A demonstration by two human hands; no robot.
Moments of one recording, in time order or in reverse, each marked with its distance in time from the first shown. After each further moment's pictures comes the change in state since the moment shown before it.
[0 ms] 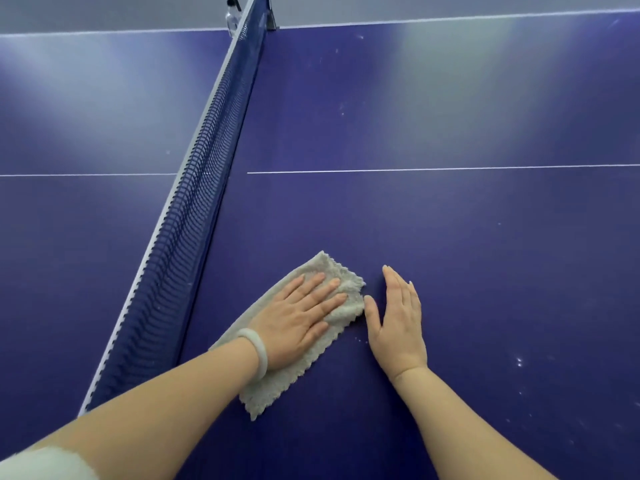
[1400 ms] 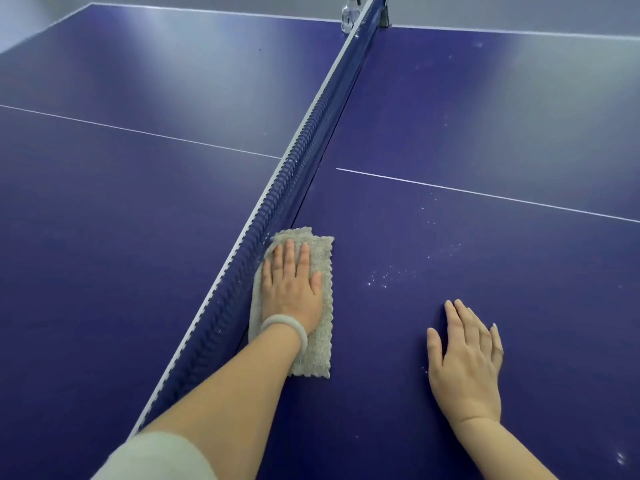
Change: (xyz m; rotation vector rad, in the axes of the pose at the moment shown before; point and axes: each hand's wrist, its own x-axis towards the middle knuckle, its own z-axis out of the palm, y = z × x) left_hand -0.027 -0.055 0.018 -0.095 0.190 -1.038; right_hand 0.004 0.009 0.018 -0.430 0.002 -0.117
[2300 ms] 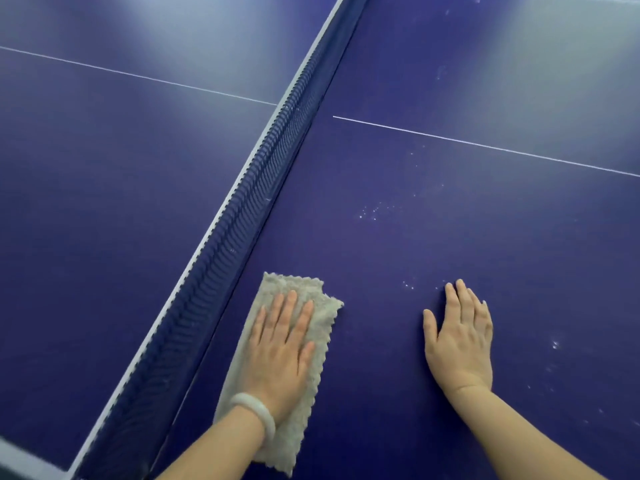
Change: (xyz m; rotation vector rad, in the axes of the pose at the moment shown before) left_hand -0.229 -0.039 0.008 0.046 -0.088 0.274; right_hand -0.089 0.034 -0.025 -0.082 -0.115 0.024
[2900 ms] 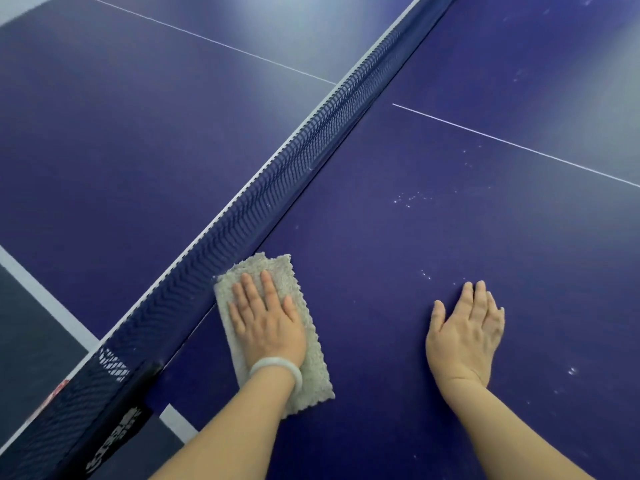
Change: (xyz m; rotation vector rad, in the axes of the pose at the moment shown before) left_hand -0.022 0.049 -0.006 -0.187 0.056 -0.904; right_hand -0.001 0.005 -0.002 0.023 -0.045 -0.060
